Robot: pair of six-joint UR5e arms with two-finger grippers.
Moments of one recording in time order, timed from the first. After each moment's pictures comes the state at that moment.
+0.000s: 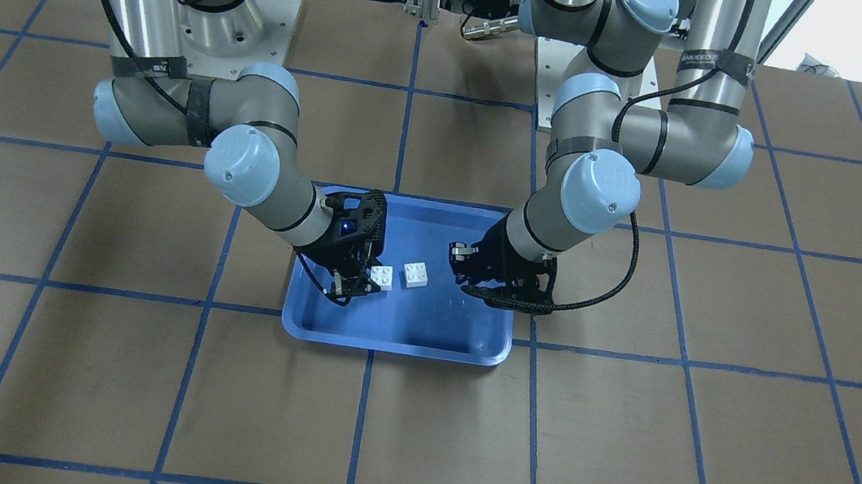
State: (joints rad) left arm -1.65 -1.87 -2.00 -0.92 1.27 -0.16; right arm 1.76 -1.14 2.00 -2.48 -1.06 -1.43
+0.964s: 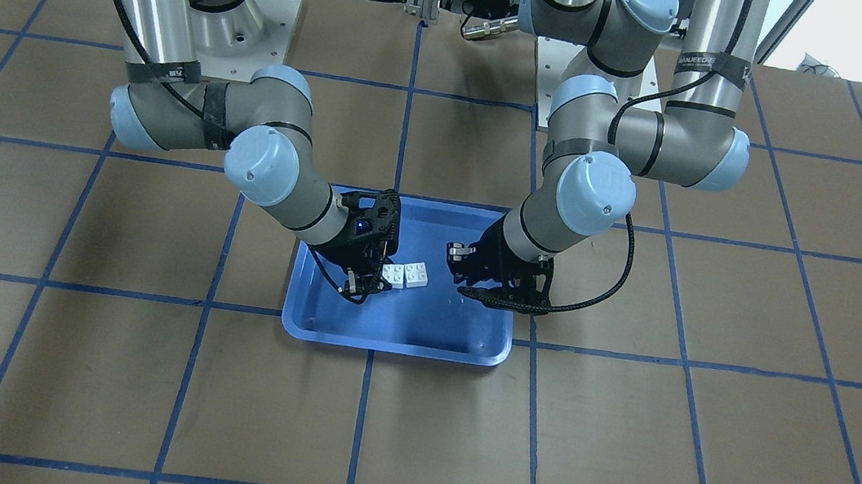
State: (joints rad) left arm -1.66 -1.87 -2.00 -0.92 1.27 -0.16; right arm 1.79 -1.13 2.00 -2.50 -1.07 -1.39
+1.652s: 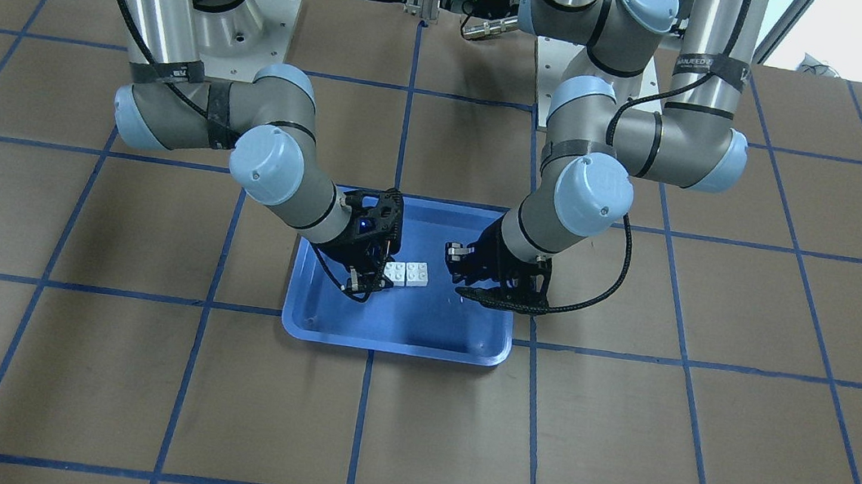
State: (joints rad) left arm -1.66 -1.88 -2.00 -0.92 1.27 -0.17; right arm 1.79 -1.13 2.00 -2.50 -1.08 -1.38
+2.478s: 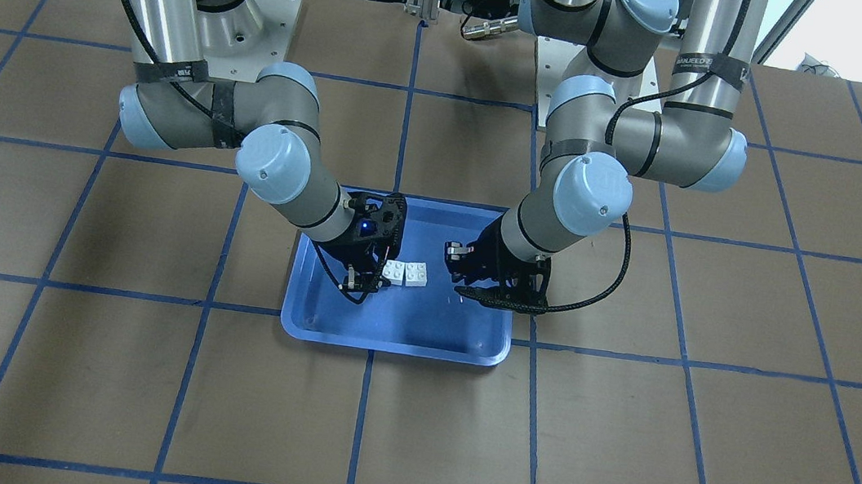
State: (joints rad) left arm -1.66 -1.88 -2.00 -0.92 1.27 -0.16; right arm 1.81 -1.13 2.00 -2.49 -1.11 -1.26
